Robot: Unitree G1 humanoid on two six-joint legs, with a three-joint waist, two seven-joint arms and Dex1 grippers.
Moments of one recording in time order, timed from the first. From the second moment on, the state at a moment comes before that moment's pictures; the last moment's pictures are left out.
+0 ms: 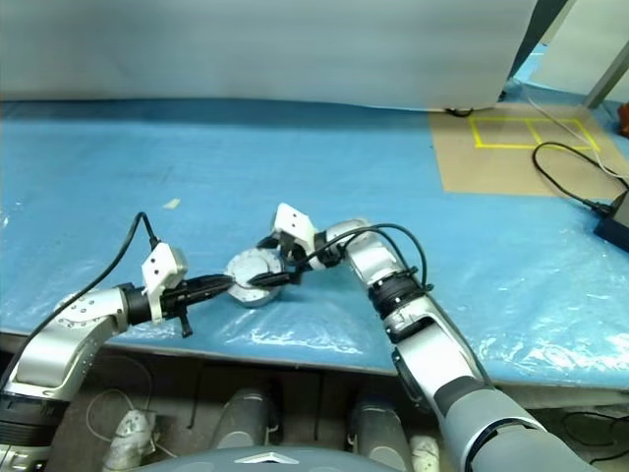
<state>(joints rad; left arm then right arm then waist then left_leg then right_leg) -0.05 0.67 0.04 -0.16 -0.35 0.32 -0.95 -0.82 -0.15 0.33 0.56 0.06 0.24 1.20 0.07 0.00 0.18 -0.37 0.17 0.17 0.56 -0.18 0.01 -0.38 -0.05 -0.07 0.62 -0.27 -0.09</state>
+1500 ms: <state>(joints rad) -0.04 0.64 0.04 -0.17 -0.35 0.32 -0.91 -0.72 -0.15 0.15 0.39 0.47 1.17 0.91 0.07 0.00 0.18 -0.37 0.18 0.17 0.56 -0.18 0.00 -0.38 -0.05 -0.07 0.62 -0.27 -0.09</state>
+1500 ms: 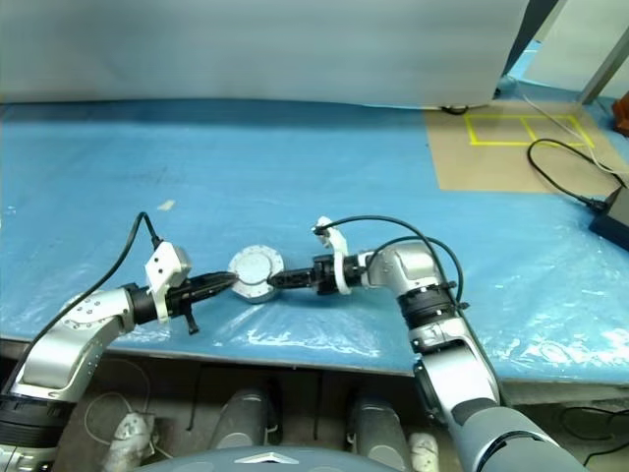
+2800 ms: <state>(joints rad) -0.07 0.65 0.04 -0.14 -0.34 0.33 -0.92 -0.78 -0.08 0.03 0.55 0.47 1.10 0.90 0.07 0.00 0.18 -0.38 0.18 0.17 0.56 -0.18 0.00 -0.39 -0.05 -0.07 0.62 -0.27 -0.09</state>
